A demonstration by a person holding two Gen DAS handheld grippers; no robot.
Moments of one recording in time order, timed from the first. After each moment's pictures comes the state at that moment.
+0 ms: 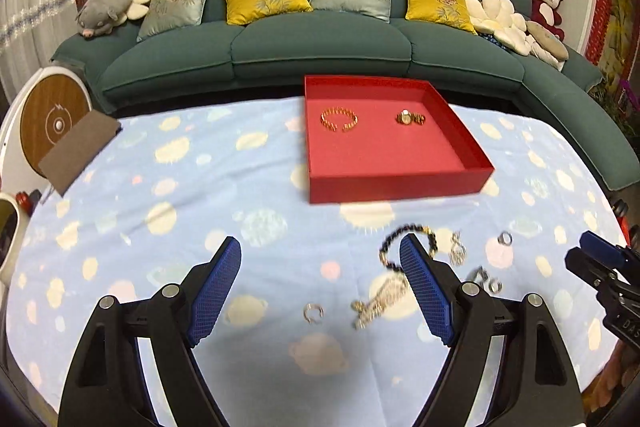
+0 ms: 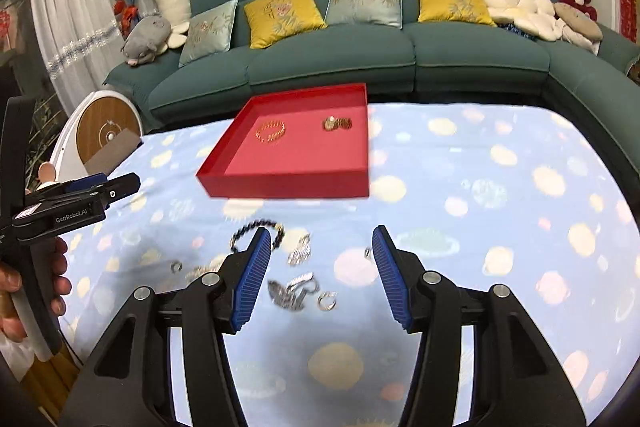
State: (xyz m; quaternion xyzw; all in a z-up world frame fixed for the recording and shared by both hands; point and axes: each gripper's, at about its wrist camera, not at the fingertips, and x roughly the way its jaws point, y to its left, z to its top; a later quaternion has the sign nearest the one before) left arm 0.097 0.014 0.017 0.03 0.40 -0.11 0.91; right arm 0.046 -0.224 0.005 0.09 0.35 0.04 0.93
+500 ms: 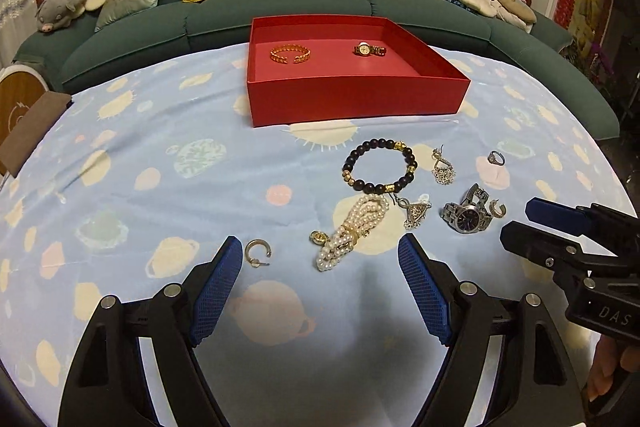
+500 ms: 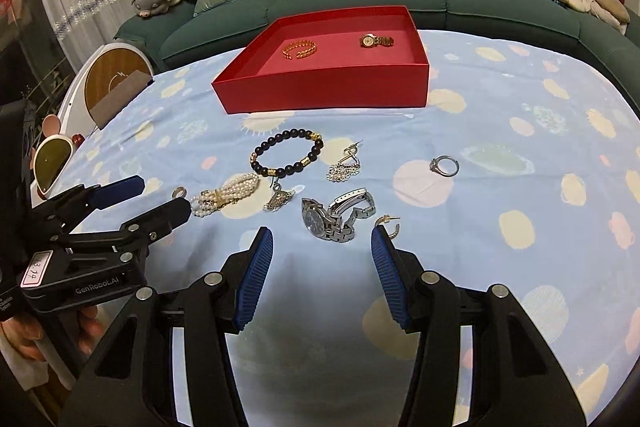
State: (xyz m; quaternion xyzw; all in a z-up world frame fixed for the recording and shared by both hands) left arm 0.082 -0.007 -0.060 0.06 0.42 -0.17 0.89; right arm 0.048 -0.176 -0.067 0.08 0.41 0.08 0.90
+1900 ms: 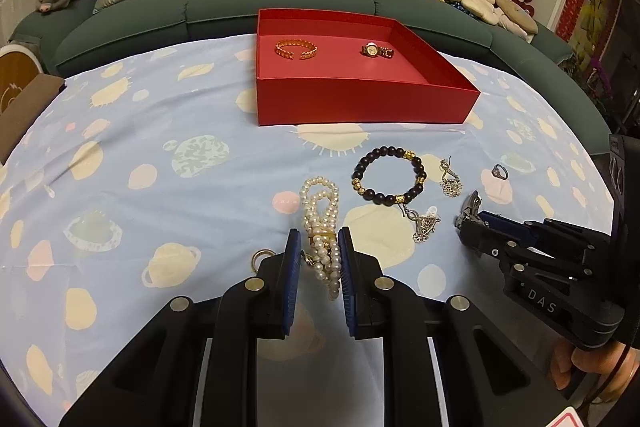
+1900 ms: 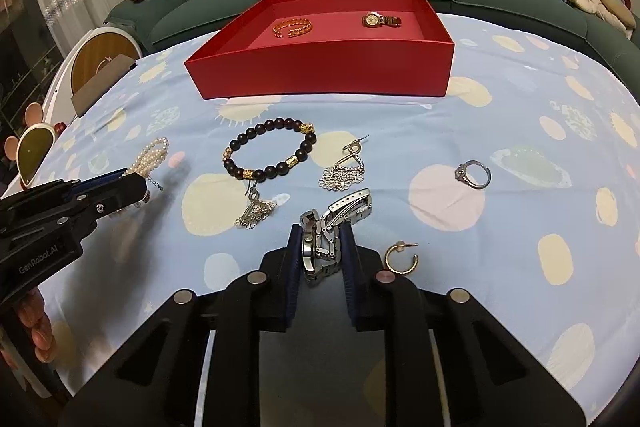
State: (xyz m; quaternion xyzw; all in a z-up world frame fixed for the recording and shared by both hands) left arm 0.096 0.008 -0.059 0.02 0.43 -0.18 0.88; right arm 0.086 -0.166 -0.097 0.06 0.43 0.07 0.90
